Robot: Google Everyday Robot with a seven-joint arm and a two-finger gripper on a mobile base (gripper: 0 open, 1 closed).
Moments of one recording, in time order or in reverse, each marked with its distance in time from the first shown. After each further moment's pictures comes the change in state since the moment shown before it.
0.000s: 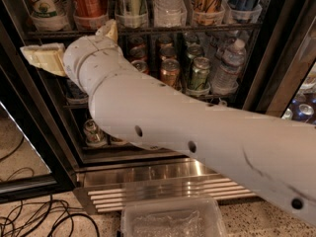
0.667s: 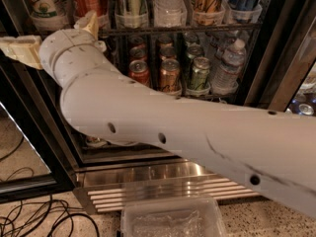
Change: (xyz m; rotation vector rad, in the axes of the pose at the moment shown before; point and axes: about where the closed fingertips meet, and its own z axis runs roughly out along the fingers) arm -0.018 0.027 0.023 -0.015 -0.076 -0.002
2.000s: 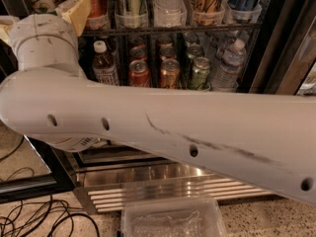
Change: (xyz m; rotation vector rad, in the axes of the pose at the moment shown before) arm -0.030 -0.001 0.024 0.244 -0.085 -0.075
